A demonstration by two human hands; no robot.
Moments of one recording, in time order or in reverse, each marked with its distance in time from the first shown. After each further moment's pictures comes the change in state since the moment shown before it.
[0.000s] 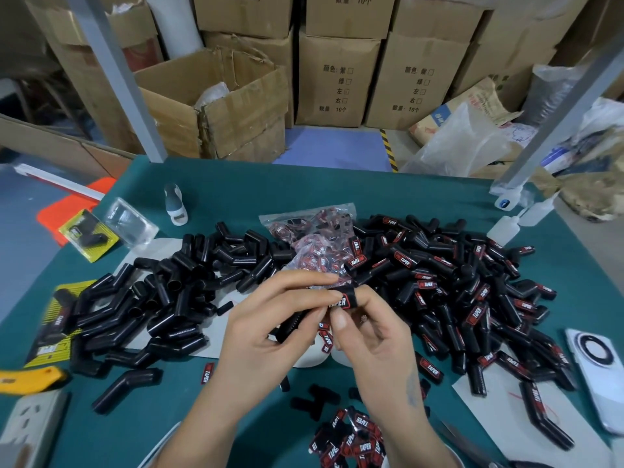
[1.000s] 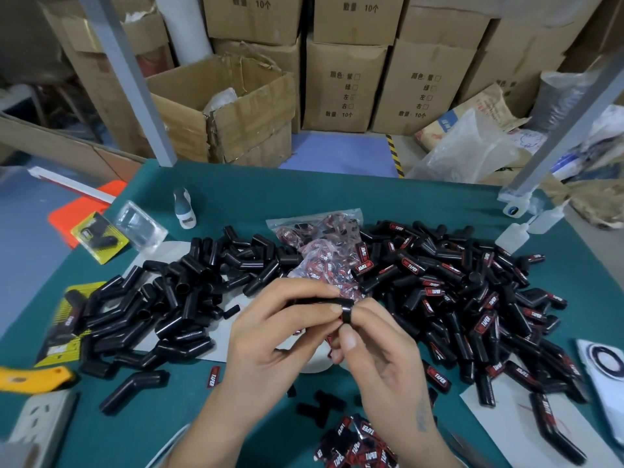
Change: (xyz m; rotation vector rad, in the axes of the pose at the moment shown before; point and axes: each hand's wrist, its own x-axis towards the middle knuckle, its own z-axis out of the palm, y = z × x) left_hand -0.002 0.002 -0.001 0.078 0.061 0.135; right_hand -0.005 0.004 -0.004 -0.212 -0.062 -0.136
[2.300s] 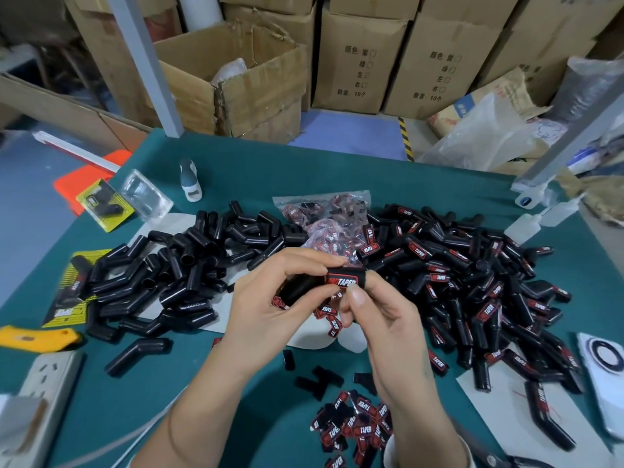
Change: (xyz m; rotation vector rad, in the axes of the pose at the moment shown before) left_hand 0.002 -0.013 0.001 -0.188 0.054 -0.156; right_hand 0.013 0.015 0.000 0.251 -0.016 0.156
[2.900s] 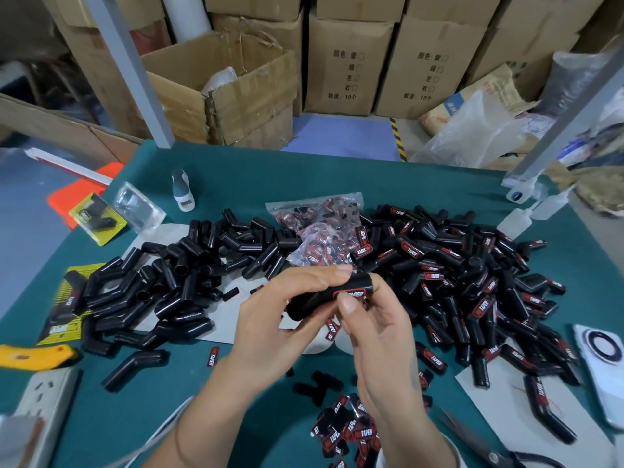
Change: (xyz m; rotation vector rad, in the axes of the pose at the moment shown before) left_hand -0.006 -0.004 0.014 0.030 -0.039 0.151; right_hand -0.010 0.007 0.010 0.208 0.115 0.024
